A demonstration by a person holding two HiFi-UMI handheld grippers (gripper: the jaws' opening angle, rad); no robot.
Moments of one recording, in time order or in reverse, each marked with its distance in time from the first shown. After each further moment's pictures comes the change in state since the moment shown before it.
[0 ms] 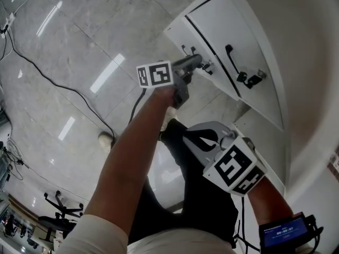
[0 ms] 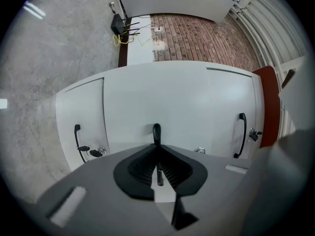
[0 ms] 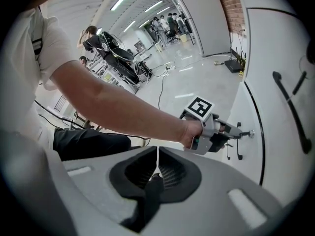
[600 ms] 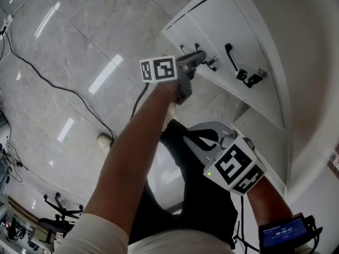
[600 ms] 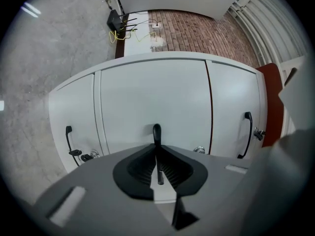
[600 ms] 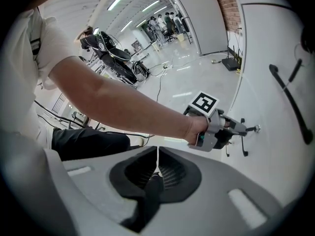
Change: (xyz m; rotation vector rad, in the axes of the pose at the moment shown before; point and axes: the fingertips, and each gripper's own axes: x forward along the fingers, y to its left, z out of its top) left arm 0.024 -0.005 0.006 0.008 0.025 -0.022; right arm -0.001 -0.008 -0.006 0.027 0.009 -0.017
